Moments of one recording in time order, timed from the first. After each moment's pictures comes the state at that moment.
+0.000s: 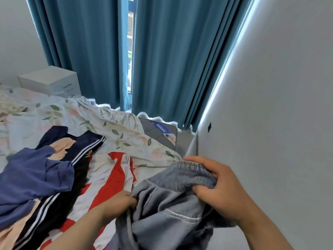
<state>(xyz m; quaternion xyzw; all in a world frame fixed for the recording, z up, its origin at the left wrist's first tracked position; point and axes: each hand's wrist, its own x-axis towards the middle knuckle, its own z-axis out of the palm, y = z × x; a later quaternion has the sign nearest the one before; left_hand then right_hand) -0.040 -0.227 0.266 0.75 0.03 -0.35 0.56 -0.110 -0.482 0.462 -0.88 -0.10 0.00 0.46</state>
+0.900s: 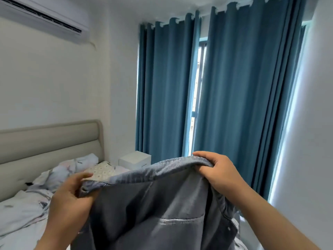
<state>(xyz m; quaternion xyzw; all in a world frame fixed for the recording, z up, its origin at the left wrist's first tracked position) -0.322 0.033 0.607 0.73 0.13 0.45 0.50 -0.196 -0.291 0.687 -0.83 -0.26 -0.15 0.47</state>
